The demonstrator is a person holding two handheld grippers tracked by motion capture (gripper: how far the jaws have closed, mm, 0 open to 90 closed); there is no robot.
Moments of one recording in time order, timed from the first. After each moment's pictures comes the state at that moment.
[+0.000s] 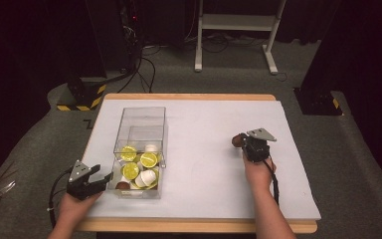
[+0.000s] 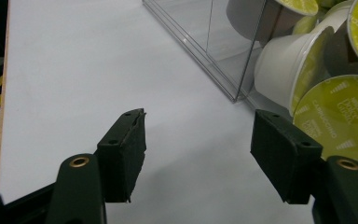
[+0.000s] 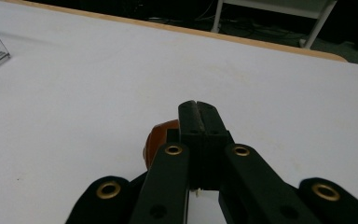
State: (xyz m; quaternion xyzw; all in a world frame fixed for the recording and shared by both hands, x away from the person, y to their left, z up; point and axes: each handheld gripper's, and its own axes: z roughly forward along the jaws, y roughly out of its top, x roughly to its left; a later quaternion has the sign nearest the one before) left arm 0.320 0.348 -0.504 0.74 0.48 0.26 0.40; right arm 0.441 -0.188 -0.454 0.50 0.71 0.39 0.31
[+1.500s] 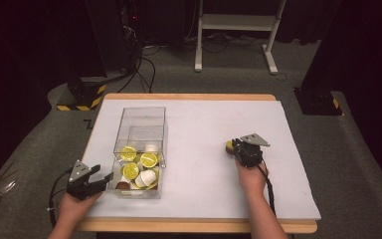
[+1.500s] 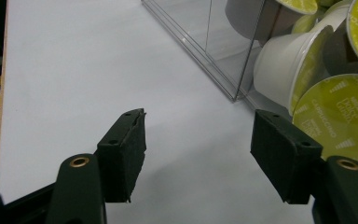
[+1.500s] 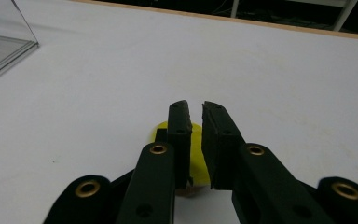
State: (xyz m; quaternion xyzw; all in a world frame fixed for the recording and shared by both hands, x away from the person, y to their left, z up) left arm 0.320 0.347 -0.504 0.74 0.48 0.26 0.40; right arm 0.432 -0.173 -0.470 0.50 0.71 0.40 0.28
